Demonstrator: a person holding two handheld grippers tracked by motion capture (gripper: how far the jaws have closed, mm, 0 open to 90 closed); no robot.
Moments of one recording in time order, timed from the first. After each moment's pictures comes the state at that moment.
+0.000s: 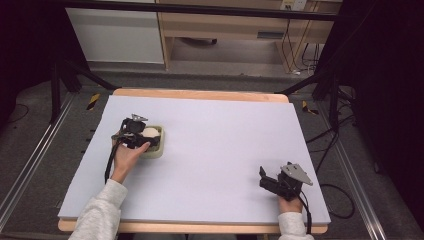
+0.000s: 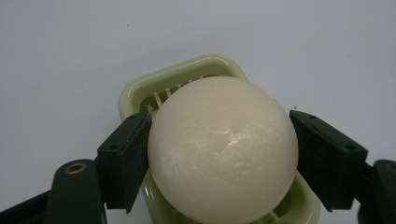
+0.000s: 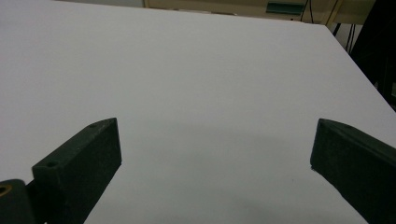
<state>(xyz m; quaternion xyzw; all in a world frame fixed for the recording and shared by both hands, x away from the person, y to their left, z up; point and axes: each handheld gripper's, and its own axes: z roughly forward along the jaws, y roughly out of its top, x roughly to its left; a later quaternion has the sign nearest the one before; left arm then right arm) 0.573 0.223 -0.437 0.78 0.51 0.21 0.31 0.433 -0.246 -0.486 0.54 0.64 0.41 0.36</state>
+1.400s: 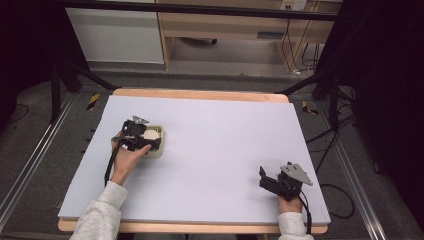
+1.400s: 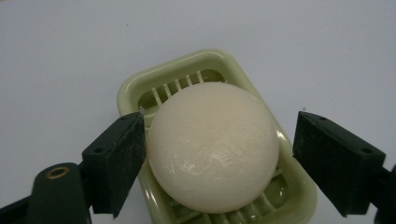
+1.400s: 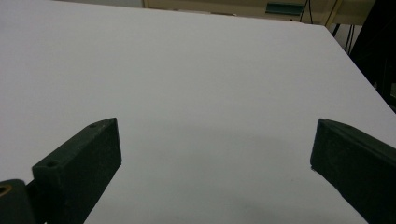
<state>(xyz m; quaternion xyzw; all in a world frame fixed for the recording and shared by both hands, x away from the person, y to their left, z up) 0.563 0.219 -0.433 0.78 0.50 0.22 0.31 0.433 -0.245 -0.486 0.54 0.64 0.41 0.37</state>
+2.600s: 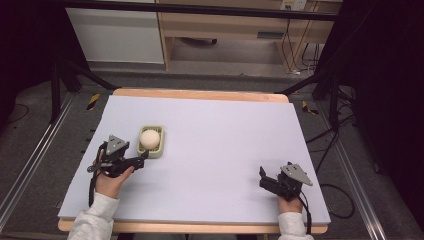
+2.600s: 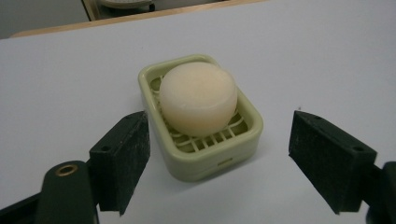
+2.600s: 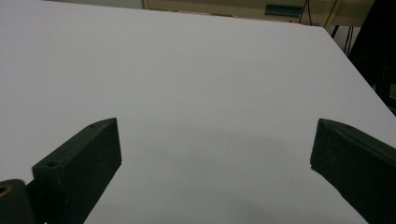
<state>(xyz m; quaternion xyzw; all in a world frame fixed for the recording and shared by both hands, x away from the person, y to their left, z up) 0.474 0.256 -0.439 0.73 0.48 0.27 0.42 0.433 -0.245 -0.486 0.54 0.64 0.41 0.37</state>
